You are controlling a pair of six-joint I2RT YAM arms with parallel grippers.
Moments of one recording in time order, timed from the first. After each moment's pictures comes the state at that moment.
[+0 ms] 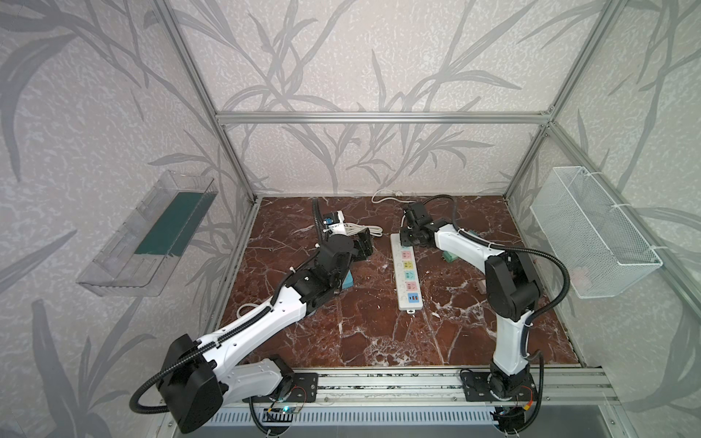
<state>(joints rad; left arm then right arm) -0.71 1.19 0.91 -0.03 -0.43 -0.64 0.49 2.00 1.52 -0.49 0.16 0.37</state>
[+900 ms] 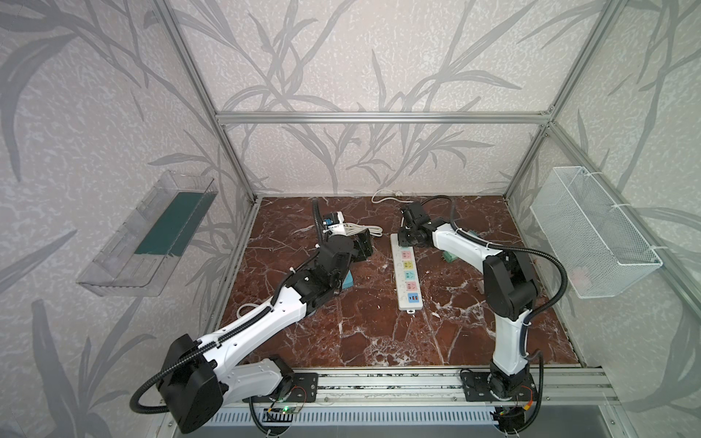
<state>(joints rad) -0.71 1.19 0.90 -0.03 -0.42 -0.65 0.51 2.01 1.55 -0.51 0.15 0.40</state>
